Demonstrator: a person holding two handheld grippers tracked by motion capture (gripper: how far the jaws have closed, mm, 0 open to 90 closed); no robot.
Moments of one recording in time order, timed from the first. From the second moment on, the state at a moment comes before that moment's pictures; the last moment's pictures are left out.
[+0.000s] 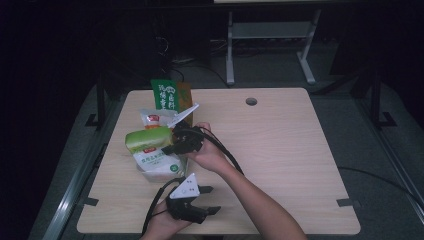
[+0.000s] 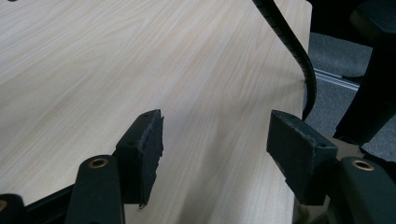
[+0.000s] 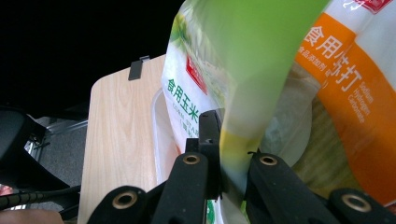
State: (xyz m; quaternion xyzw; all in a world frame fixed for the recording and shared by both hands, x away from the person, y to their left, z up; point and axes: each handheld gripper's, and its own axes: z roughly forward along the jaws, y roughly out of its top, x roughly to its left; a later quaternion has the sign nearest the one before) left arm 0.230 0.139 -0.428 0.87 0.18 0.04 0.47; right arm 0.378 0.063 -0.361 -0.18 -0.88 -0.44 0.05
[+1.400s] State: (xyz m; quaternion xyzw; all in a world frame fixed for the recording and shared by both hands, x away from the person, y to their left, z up) left arm 0.244 0.142 -0.429 0.86 0.21 0.06 0.46; right arm 0.379 0.005 -0.354 -0.20 -0.86 -0.46 0.07
